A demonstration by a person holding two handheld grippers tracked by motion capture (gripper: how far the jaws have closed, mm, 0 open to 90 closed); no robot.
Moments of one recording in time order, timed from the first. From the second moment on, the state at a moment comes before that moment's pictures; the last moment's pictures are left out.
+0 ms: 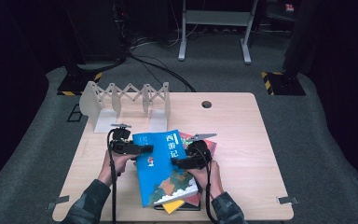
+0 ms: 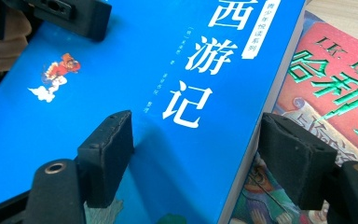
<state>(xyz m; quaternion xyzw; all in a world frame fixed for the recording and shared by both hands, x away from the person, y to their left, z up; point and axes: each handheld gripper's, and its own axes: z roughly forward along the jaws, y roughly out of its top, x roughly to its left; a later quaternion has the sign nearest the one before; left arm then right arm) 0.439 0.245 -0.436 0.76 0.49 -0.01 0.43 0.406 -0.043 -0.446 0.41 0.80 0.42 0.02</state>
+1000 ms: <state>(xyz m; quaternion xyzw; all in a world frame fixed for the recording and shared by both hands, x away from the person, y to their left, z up) 0.442 0.226 -0.421 0.79 0.49 0.05 0.37 0.408 -0.044 -0.449 0.41 0.81 0.41 -0.01</state>
